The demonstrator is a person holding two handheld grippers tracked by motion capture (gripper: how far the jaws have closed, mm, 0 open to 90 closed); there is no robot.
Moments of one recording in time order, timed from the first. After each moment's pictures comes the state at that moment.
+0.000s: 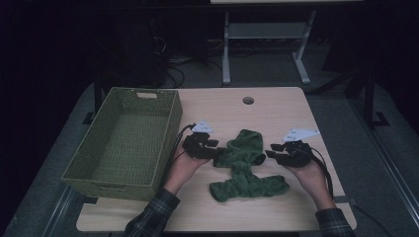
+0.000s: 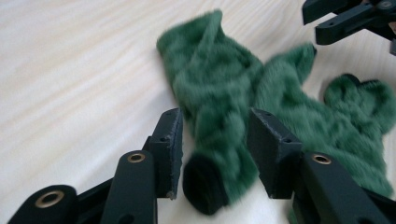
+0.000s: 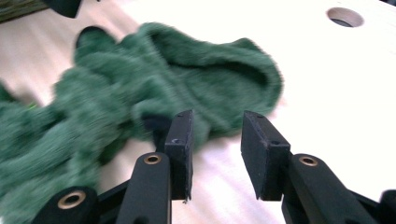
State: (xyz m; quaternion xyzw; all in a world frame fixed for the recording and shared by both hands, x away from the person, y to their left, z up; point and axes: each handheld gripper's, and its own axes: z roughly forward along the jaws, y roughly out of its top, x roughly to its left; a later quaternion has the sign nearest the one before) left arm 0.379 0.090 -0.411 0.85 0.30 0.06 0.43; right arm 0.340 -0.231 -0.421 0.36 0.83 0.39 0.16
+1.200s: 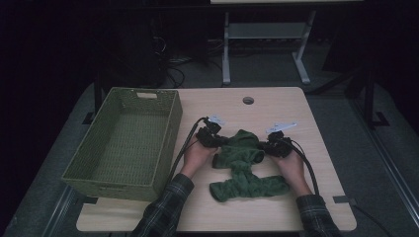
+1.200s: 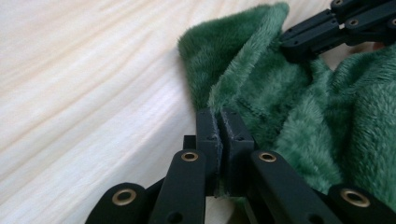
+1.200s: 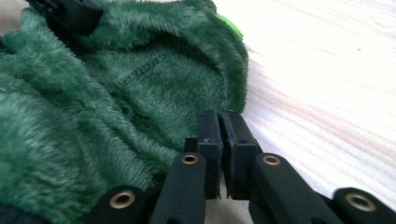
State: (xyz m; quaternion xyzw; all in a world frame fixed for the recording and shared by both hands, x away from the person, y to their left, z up) left arm 0.433 0.063 -0.450 0.87 0.31 0.05 0.39; right arm 0.399 -0.204 -0.470 0.42 0.82 0.37 0.12
